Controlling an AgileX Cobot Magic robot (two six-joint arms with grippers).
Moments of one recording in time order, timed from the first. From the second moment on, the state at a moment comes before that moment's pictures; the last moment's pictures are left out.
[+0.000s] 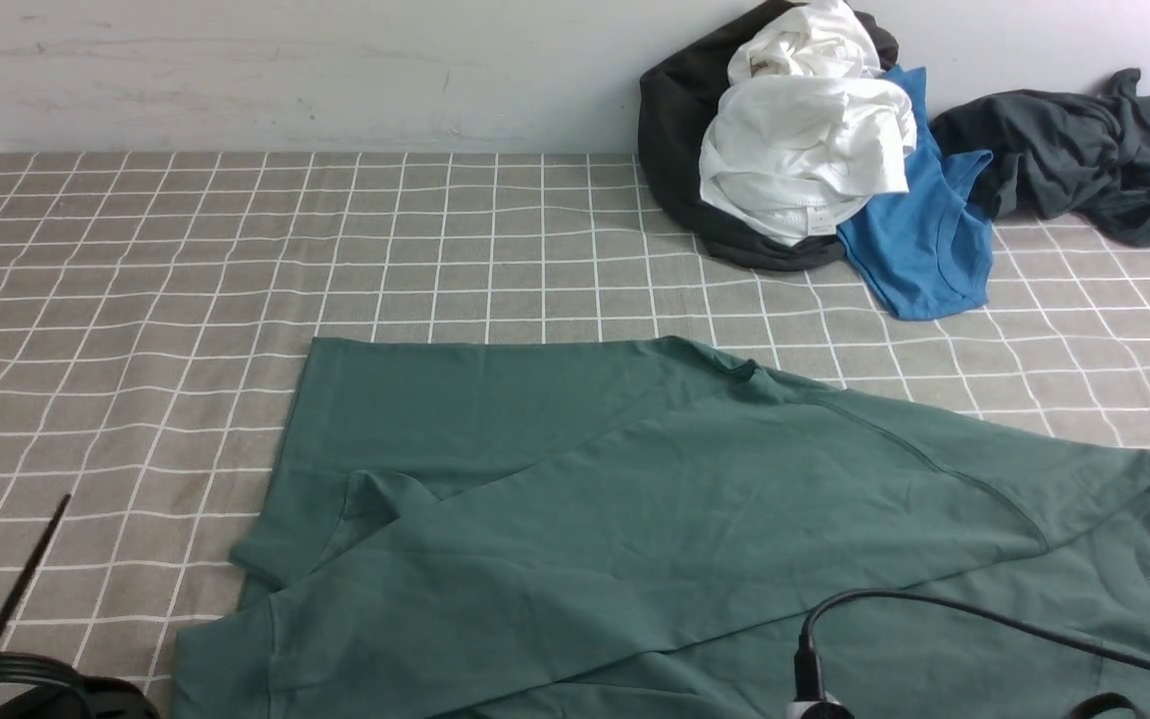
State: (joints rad) right arm 0.87 1.38 -0.46 0.12 0.55 -0.78; left arm -0.90 1.31 -0.46 -0.09 0.78 0.39
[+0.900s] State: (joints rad) right arm 0.75 1.36 -0.73 0.04 0.87 -0.59; left arm -0.90 1.32 -0.46 -0.09 0.83 0.40
